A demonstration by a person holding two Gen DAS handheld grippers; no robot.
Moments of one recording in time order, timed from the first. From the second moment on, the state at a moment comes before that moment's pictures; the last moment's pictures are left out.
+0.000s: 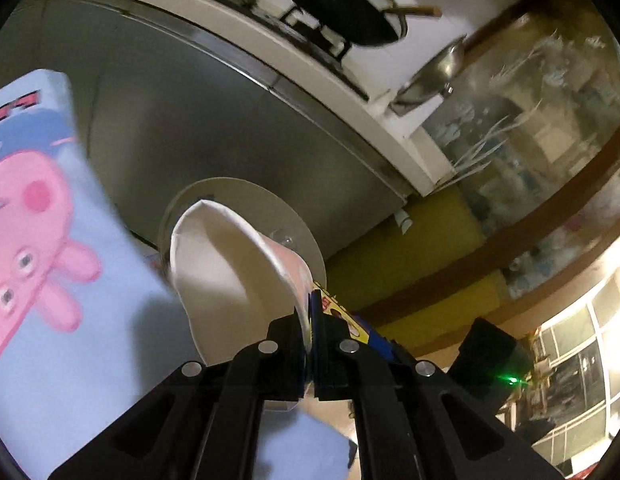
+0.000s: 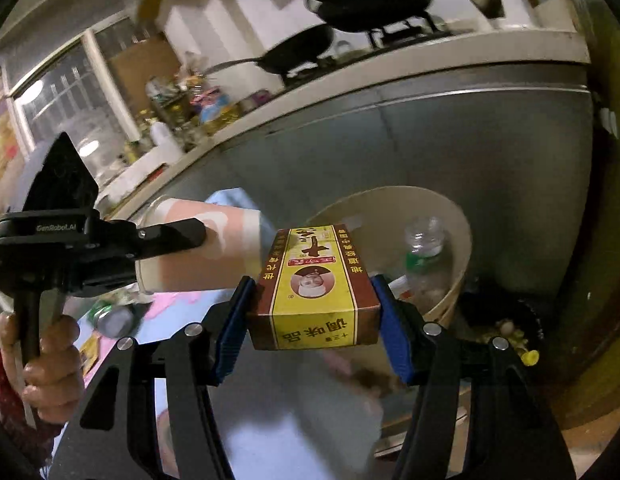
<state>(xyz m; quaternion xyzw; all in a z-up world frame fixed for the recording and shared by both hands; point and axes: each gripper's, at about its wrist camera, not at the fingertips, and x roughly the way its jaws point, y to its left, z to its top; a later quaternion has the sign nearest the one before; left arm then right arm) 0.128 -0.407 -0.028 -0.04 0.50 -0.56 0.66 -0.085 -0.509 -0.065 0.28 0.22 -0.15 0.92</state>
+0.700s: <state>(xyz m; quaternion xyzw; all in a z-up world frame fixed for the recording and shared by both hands) 0.117 -0.392 -0.032 0.00 0.47 -0.48 0.74 -0.091 -0.512 -0.083 0.33 0.22 -0.17 0.90</state>
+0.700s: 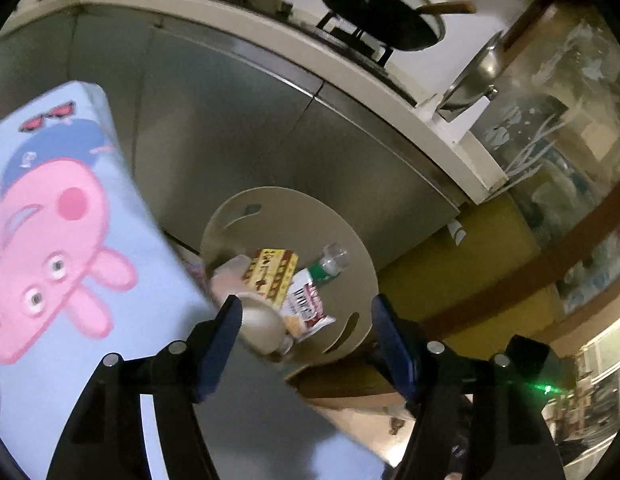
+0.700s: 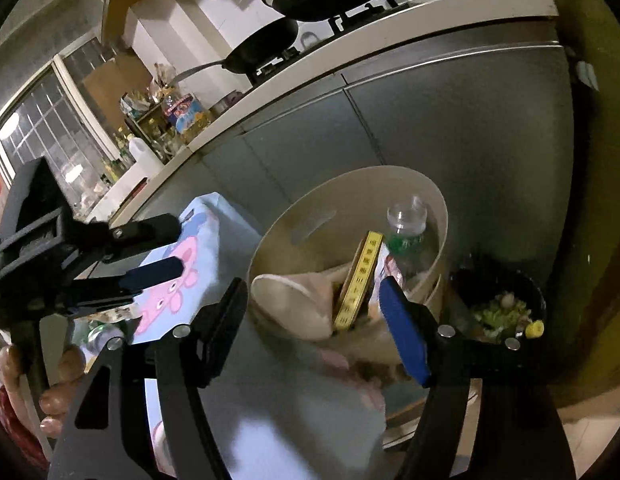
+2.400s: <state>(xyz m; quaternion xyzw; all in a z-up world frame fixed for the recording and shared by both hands) 0.086 -0.004 -0.055 -0.07 0.41 -0.21 0.88 -0.006 -0.253 -0.032 0.18 0.34 0.05 0.92</state>
